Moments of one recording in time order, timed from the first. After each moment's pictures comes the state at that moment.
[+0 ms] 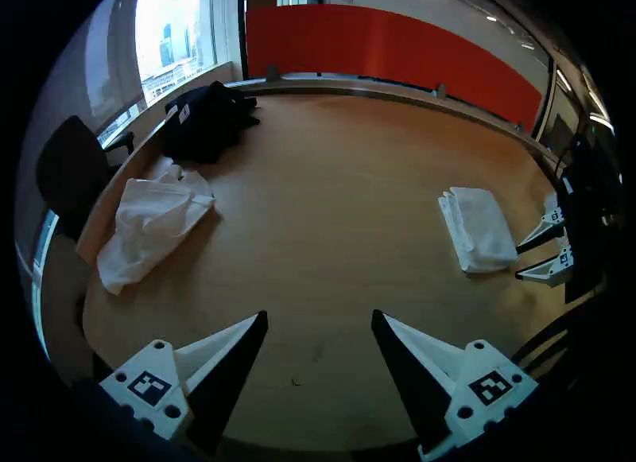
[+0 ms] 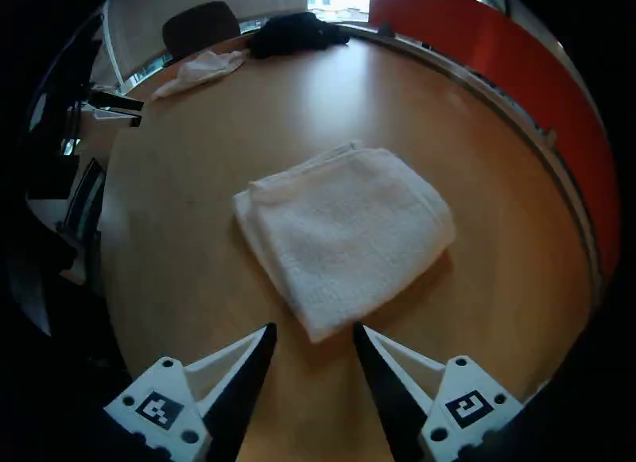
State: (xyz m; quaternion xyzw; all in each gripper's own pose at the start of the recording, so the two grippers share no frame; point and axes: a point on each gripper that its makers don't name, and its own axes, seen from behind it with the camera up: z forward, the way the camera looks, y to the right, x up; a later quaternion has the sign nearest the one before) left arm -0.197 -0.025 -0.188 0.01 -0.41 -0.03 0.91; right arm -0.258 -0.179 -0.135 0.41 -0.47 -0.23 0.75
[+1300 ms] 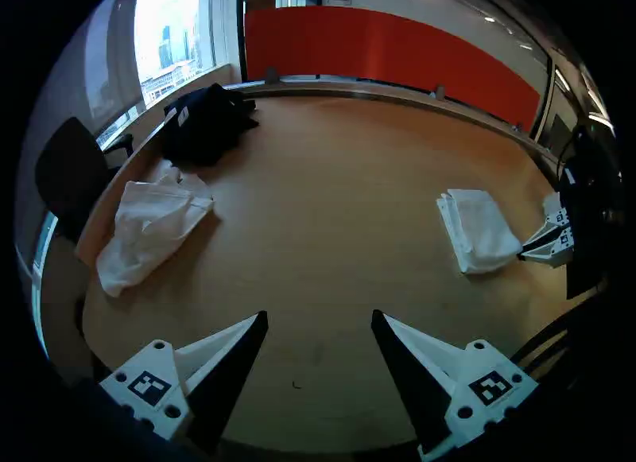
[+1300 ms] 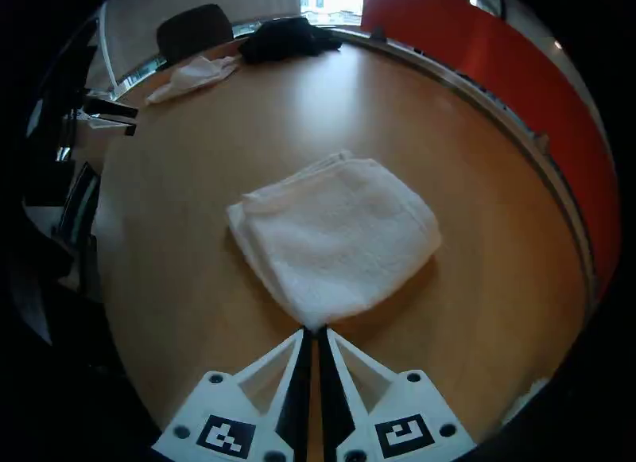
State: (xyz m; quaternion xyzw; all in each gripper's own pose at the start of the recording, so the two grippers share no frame) left arm -0.194 -0.025 -0.183 0.00 -0.41 -0.03 0.91; right arm -0.238 -0.185 -0.118 0.40 -0.44 -0.23 0.77
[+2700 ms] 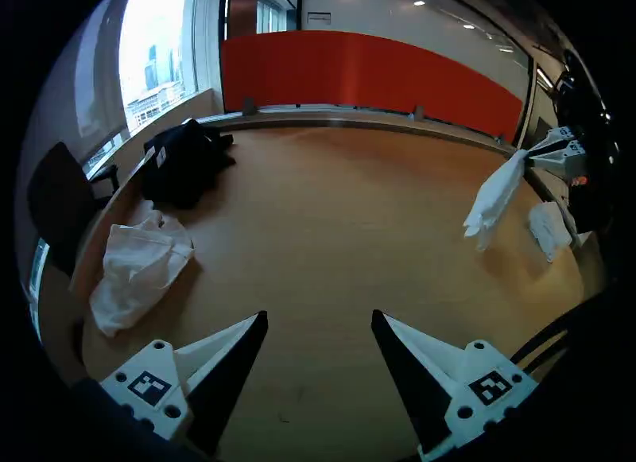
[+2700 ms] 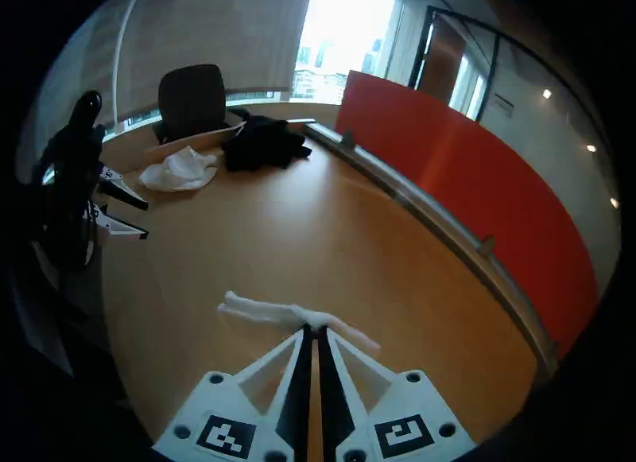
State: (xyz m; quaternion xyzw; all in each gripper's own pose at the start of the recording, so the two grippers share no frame) left arm -0.159 0.000 -0.143 -0.03 -0.36 -0.02 0.93; right arm -0.063 -0.191 -0.017 0.39 -0.29 -0.24 0.84
